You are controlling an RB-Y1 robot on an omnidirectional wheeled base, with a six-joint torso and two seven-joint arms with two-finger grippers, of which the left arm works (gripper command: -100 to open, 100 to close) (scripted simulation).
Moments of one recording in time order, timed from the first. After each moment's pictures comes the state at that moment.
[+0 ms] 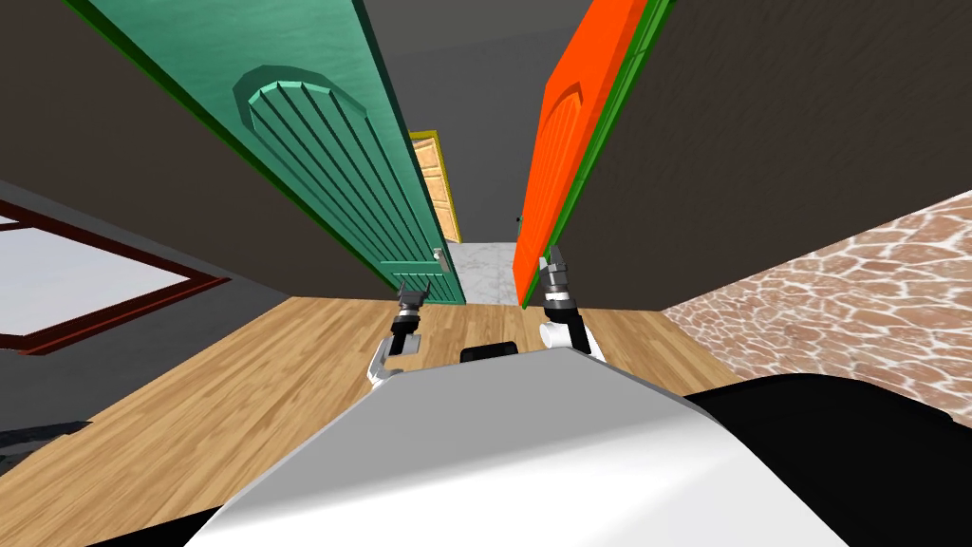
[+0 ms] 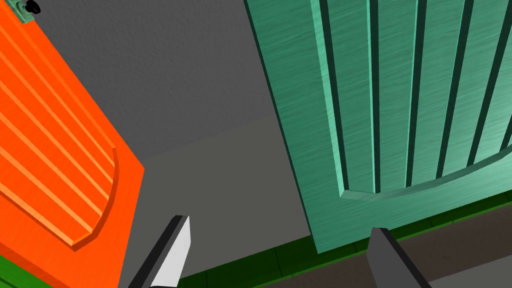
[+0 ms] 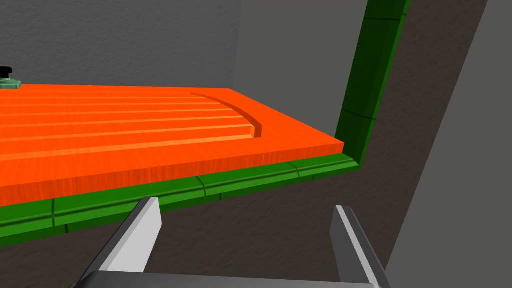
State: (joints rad) arm 0.21 0.21 0.11 -1.63 -0.23 -0.45 -1.41
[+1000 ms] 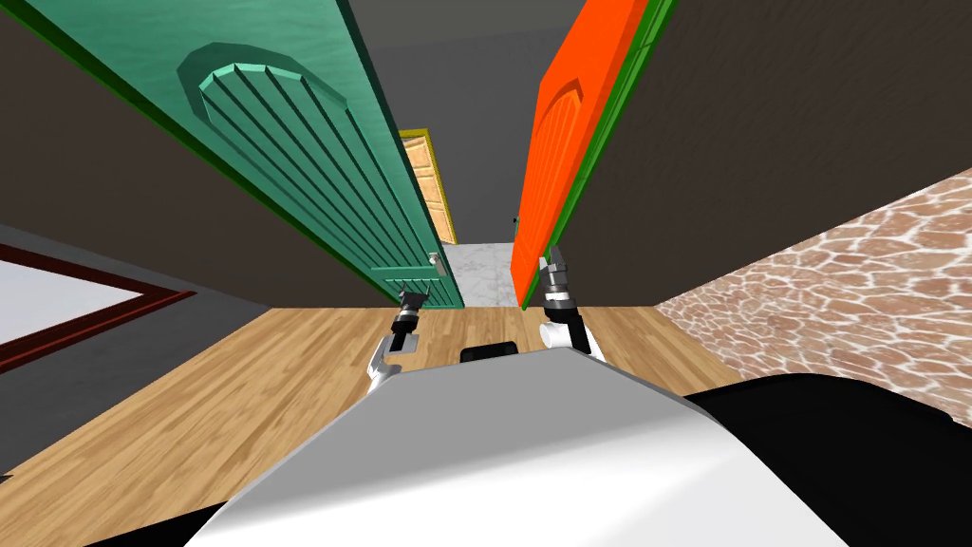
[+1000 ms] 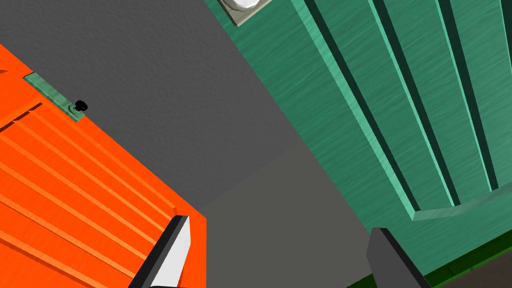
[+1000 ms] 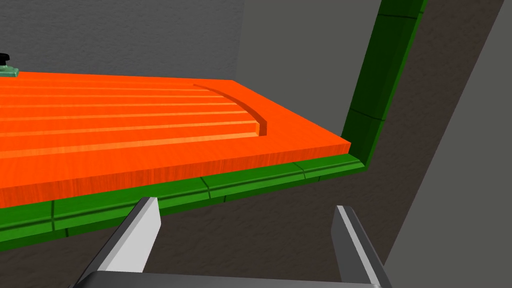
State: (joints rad) arm 0.14 0.25 0.14 -1.48 -0.29 -0.46 -1.65
